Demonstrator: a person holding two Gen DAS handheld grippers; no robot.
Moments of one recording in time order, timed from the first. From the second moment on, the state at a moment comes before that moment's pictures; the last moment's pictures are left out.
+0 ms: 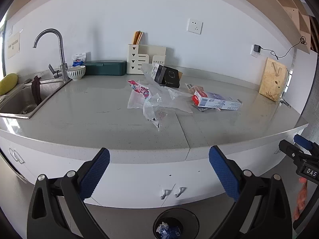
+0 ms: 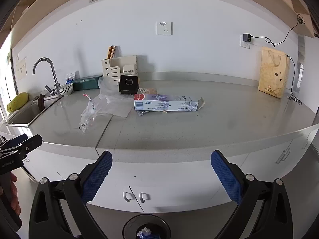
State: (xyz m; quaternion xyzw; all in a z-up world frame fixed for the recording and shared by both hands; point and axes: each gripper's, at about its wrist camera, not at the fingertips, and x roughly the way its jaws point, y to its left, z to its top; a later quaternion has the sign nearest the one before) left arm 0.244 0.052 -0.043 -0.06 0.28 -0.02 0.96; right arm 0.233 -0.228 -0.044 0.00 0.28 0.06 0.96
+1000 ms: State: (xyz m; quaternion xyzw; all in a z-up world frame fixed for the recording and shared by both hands) left arm 0.452 0.086 -0.041 -0.10 0.35 -0.08 0.93; right arm 0.442 -0.193 -0.049 -0.06 0.29 0.08 0.95
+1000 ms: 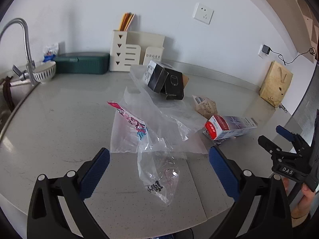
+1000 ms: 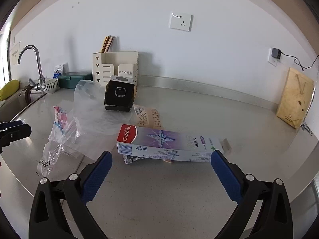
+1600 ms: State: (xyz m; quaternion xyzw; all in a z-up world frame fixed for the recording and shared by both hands) left arm 0.548 0.106 -0.101 -0.14 0.45 -0.09 0.88; right arm 0.531 -0.192 -0.069 -0.02 0.36 0.11 0.93
